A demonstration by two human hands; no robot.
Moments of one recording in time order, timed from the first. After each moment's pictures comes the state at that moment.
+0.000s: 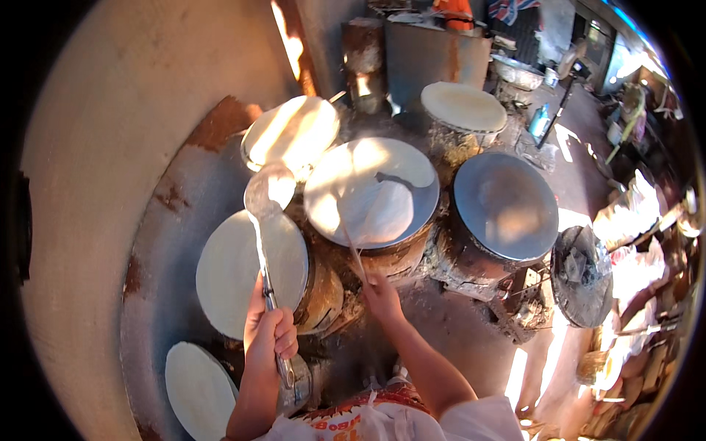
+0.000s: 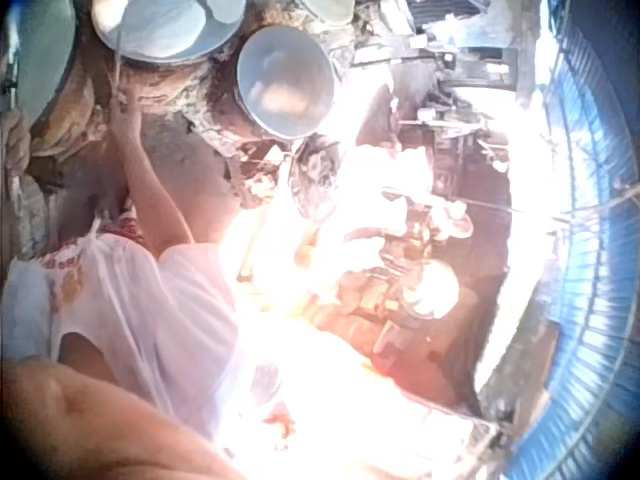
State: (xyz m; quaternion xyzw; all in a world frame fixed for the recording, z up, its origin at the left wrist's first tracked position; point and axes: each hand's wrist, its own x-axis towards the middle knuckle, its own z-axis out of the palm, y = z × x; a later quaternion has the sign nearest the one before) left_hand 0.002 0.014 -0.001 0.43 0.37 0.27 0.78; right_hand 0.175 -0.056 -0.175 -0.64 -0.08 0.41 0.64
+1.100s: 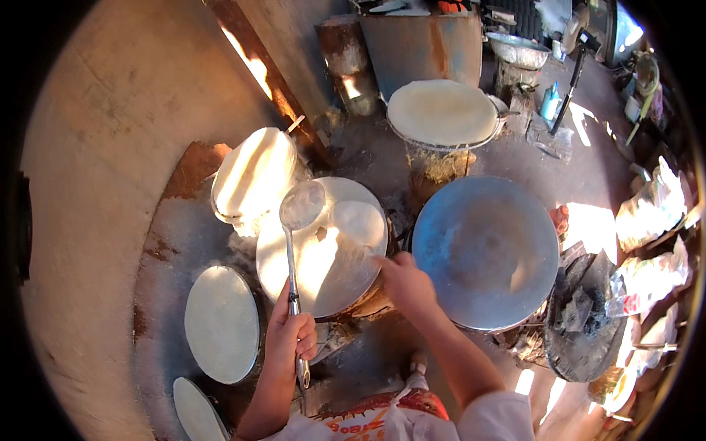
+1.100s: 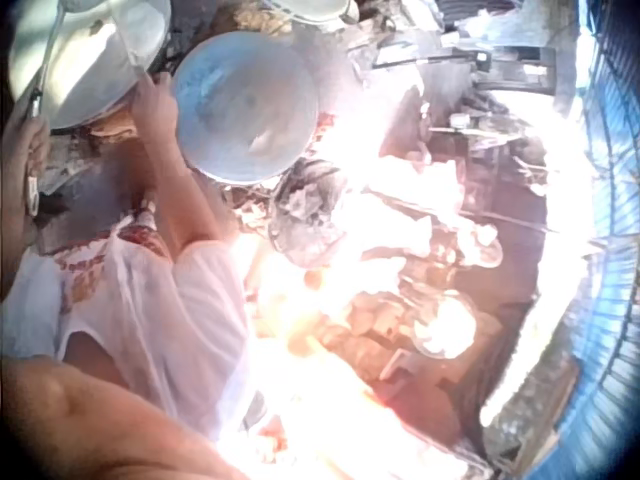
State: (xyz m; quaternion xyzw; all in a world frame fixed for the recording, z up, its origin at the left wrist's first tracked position) left_hand 0.235 -0.002 -0.026 0.46 0.41 0.21 0.76; right_hand 0.427 -0.080 -0.148 -0.81 -0.45 0.11 0.36
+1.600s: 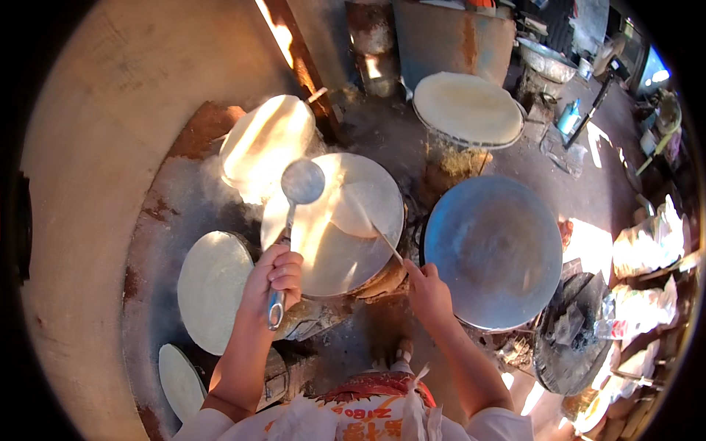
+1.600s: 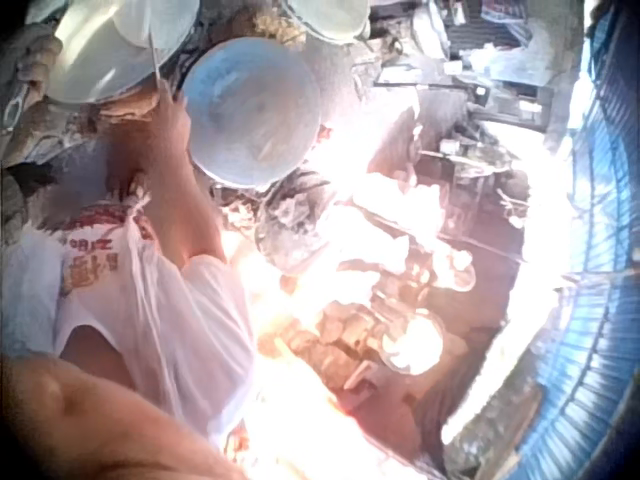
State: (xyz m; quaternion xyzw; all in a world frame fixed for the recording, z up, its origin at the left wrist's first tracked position) left_hand 0.247 0.073 -0.025 -0.01 0.29 0.17 0.94; right_hand 0.424 -0.115 -0.169 -0.84 -0.42 0.08 0.33
